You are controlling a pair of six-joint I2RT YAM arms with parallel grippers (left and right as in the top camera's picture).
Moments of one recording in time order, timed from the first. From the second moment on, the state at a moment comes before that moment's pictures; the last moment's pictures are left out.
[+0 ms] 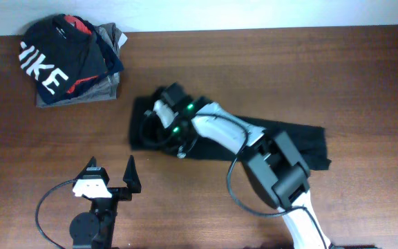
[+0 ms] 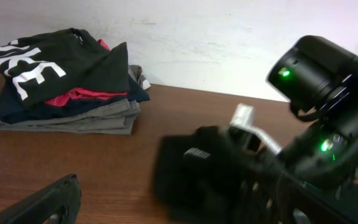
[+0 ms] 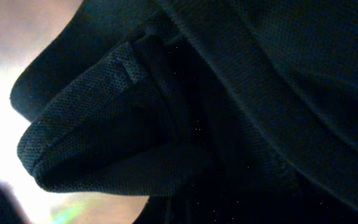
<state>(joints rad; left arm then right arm) -0.02 0.01 0.01 -0.08 0.03 -0.18 0.71 2.28 1.70 -0.67 -0.51 0.25</state>
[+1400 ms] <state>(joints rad) -0.02 0.01 0.01 -0.08 0.03 -0.18 0.70 2.25 1.81 -0.95 -0.39 0.13</state>
